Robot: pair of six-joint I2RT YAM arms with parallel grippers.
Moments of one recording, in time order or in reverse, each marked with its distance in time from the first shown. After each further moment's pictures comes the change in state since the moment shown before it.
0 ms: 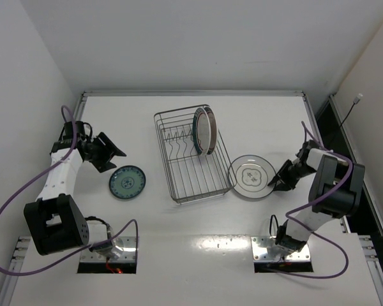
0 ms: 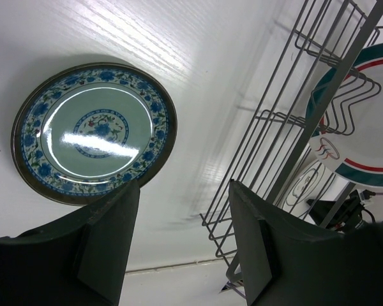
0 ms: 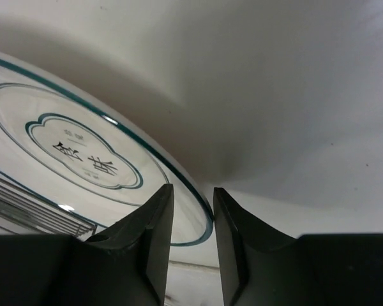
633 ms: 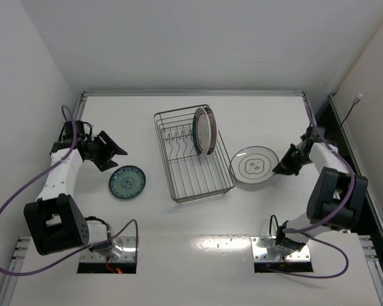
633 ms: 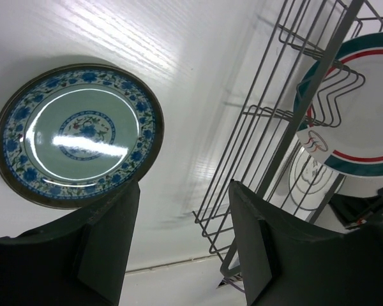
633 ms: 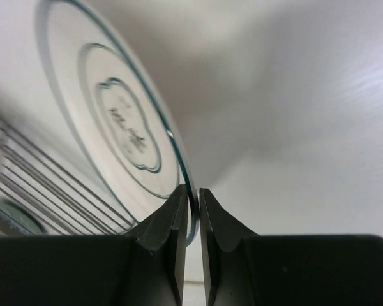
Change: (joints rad) left arm 0.000 0.000 0.000 0.016 0.041 0.000; right arm 0.043 -0.103 0.097 -0.019 0.006 0.013
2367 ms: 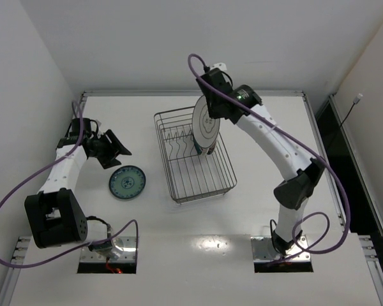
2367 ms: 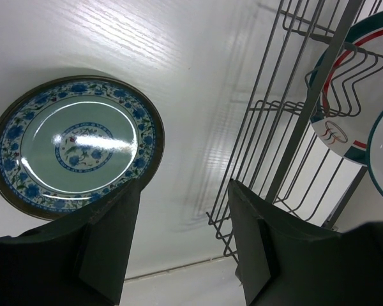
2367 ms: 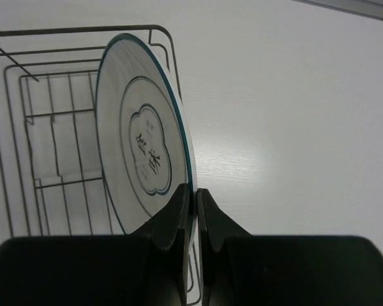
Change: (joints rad) left arm -0.063 0.047 0.019 0.028 -0.019 0.061; right arm 0.999 0.291 1.192 -0.365 0.898 -0.092
